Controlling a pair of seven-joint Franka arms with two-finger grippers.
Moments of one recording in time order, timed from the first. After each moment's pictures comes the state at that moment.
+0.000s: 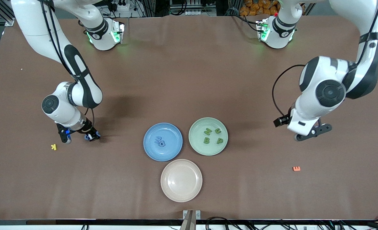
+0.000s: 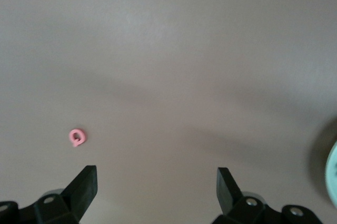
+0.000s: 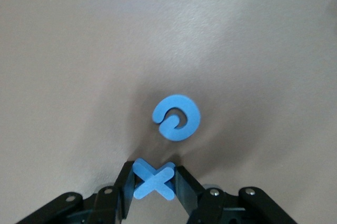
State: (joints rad) left arm -0.03 0.30 -0.23 -1.77 0.18 1.93 -0.63; right arm 0.22 0.53 -0.16 -2.11 0.29 2.71 0.85
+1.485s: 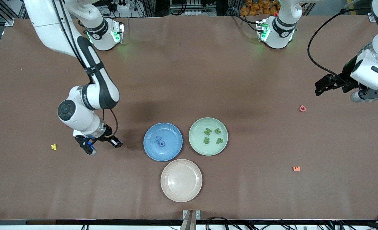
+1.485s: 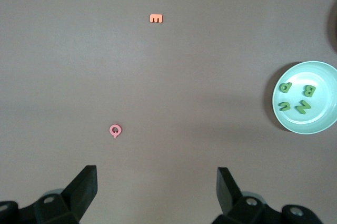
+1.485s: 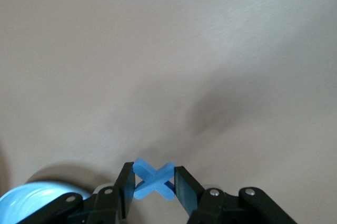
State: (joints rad) left arm -0.04 0.01 -0.09 -1.63 0.00 1.66 -0.23; right arm 0.33 0.54 -0.09 -1.85 0.29 2.52 0.75
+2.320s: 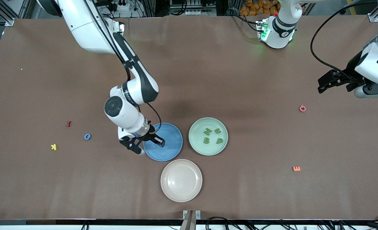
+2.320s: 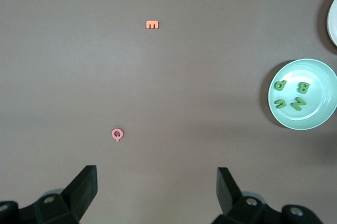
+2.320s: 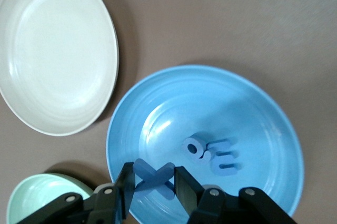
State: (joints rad) left arm -0.04 0.01 -0.09 -1.59 0.00 1.64 -0.19; right arm 0.55 0.70 -0.06 -1.58 0.37 2.52 0.76
